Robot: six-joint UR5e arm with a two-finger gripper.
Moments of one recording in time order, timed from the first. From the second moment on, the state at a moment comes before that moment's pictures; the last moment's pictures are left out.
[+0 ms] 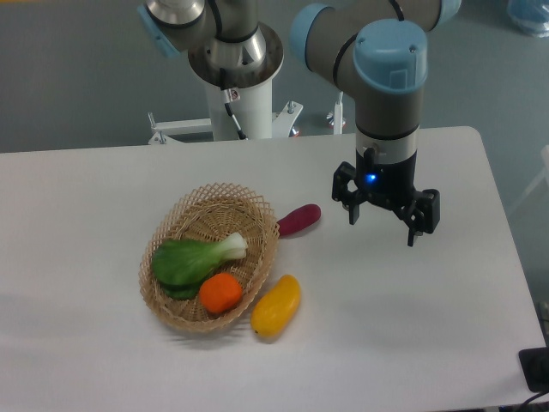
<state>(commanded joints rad) 2.56 -1.82 -1.52 -1.08 1.53 1.15</state>
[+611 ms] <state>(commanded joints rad) 2.52 -1.84 -1.54 -1.06 1.51 1.04</state>
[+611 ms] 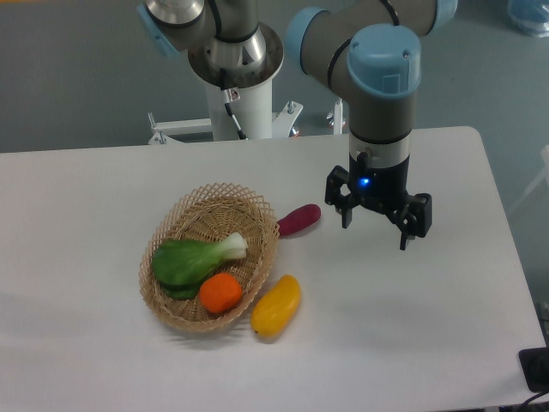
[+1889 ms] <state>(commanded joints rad) 2.17 -1.97 -1.70 -0.97 1.56 1.12</state>
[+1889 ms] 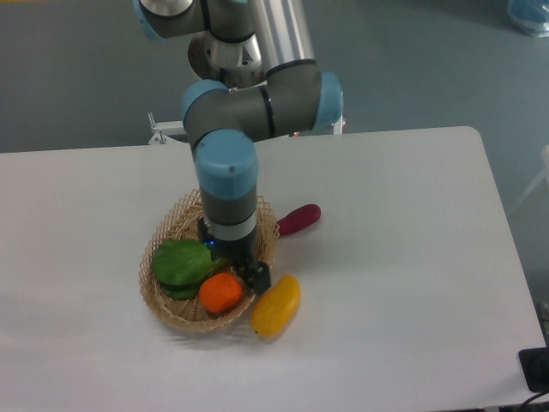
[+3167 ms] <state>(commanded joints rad) 2.13 -2.05 -1.68 -0.94 1.64 1.14</state>
